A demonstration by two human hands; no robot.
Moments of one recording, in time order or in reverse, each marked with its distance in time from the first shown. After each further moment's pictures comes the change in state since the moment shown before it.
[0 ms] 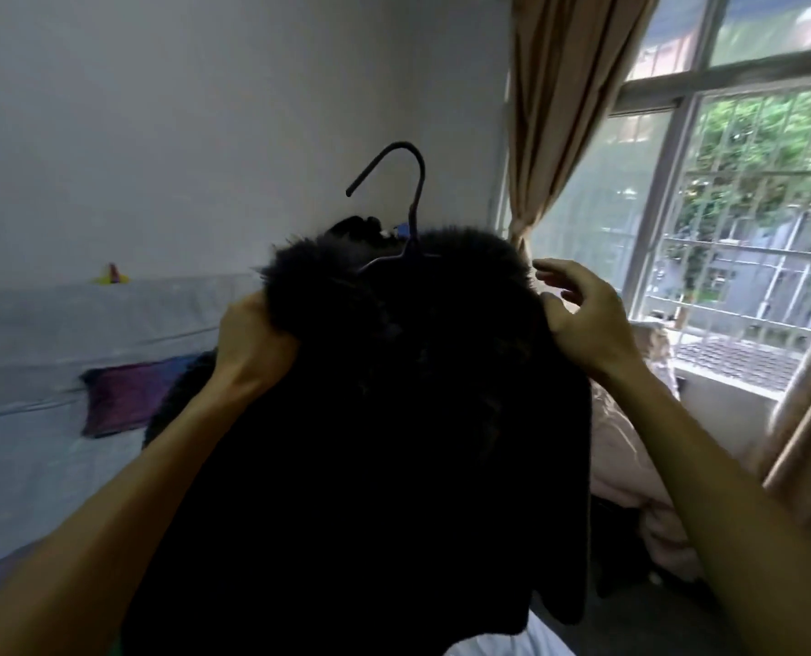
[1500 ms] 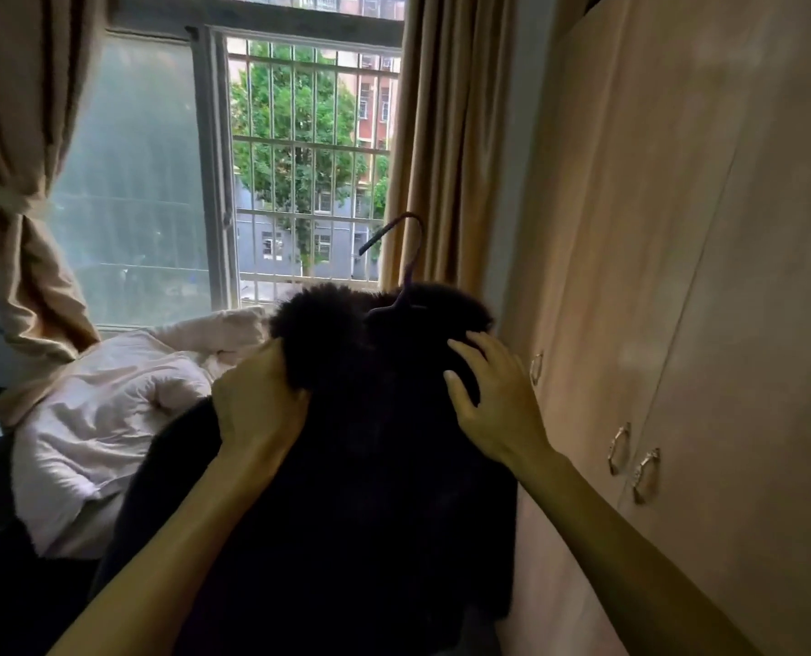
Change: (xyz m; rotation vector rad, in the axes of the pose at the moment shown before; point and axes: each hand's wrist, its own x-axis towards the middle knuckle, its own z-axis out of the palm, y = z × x) left_hand -0.013 0.350 0.574 -0.423 -0.346 0.377; right_hand -0.030 0.375 -0.333 -1.037 0.231 0.298
